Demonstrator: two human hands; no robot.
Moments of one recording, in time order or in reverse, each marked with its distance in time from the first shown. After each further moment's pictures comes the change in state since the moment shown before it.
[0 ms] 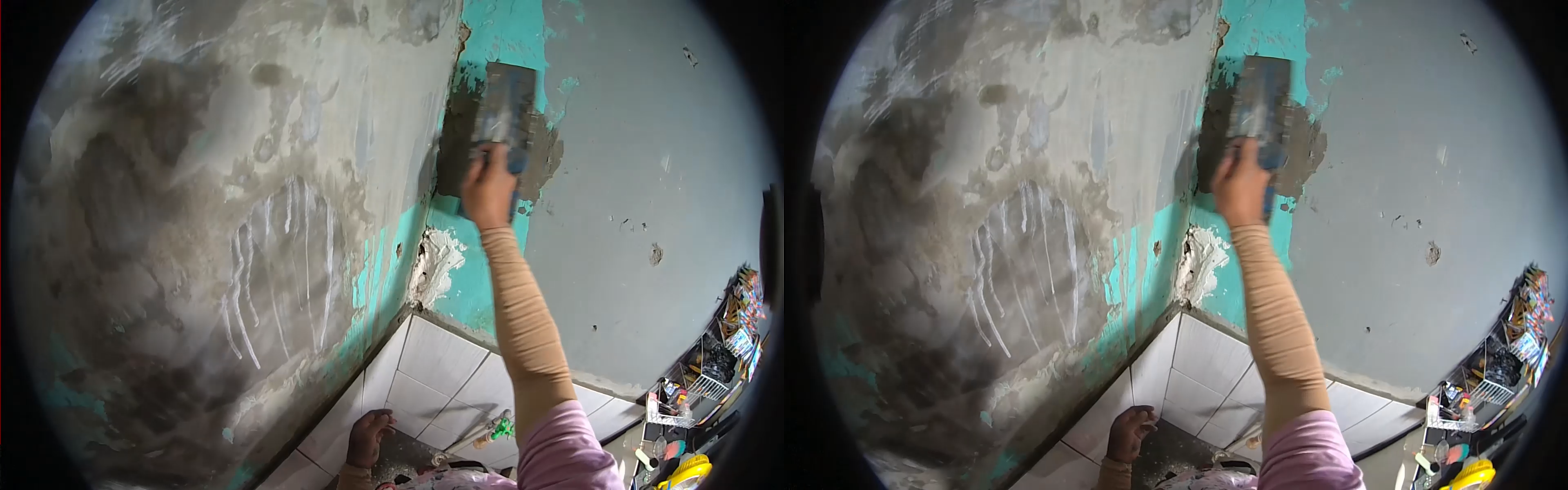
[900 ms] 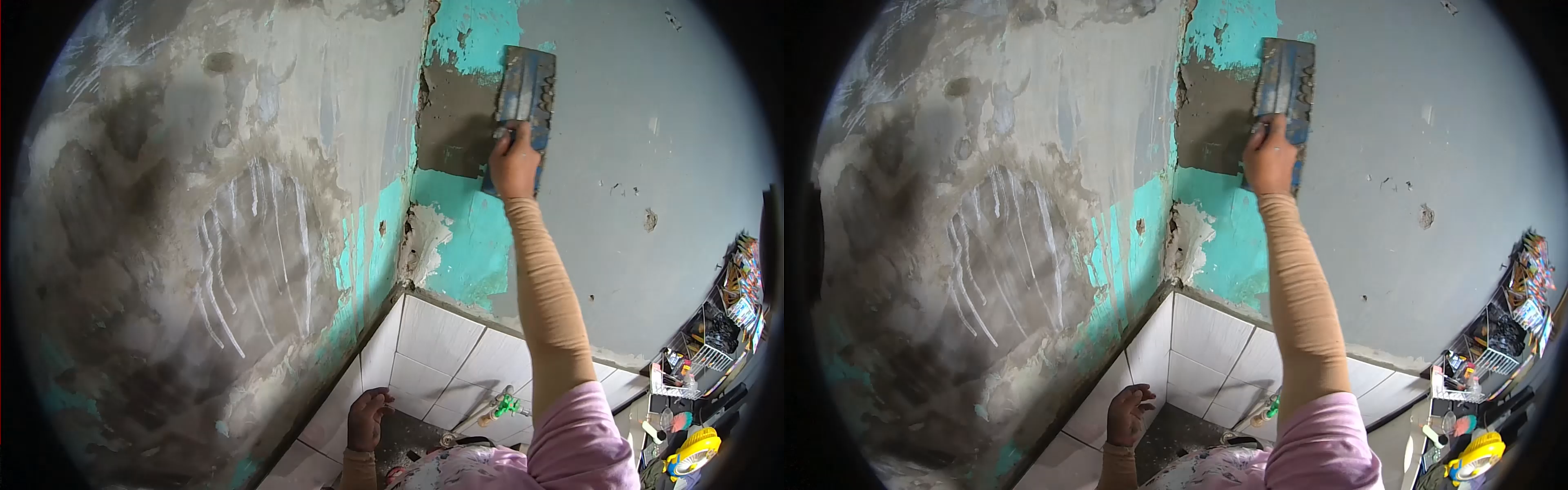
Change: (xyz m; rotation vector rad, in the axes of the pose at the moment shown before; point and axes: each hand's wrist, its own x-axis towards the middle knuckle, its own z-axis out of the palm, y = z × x) left_hand 0.002 0.004 0.007 -0.012 -0.035 0.056; right_hand 0.010 0.056 -0.050 -0.219 0.033 0.080
